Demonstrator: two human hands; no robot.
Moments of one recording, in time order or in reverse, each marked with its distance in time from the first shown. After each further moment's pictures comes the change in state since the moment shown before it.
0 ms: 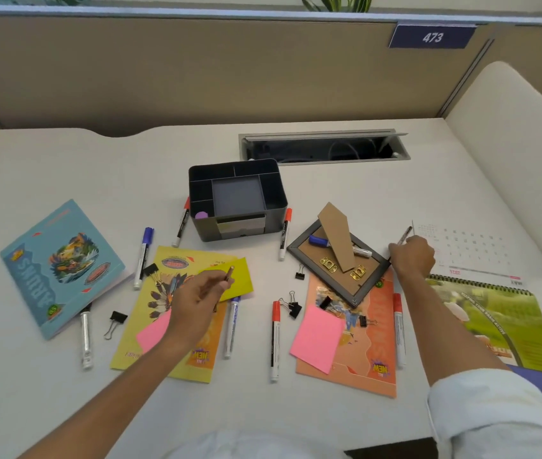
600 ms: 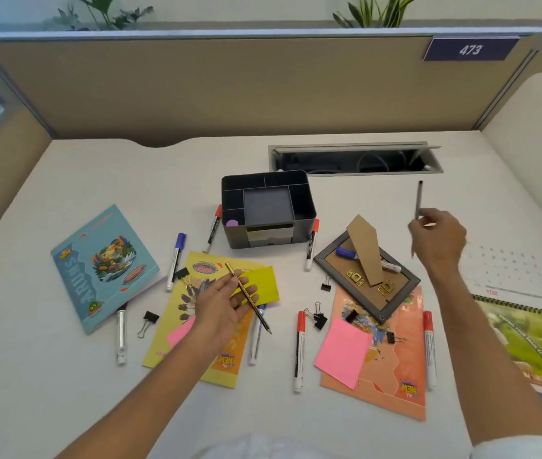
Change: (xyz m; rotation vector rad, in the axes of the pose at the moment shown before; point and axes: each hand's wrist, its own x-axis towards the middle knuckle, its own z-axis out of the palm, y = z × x) left_hand 0.013 0.012 0.005 -0.763 0.156 -0.496; right_hand -0.034 -0.074 -0.046 0.206 0.074 -0.377
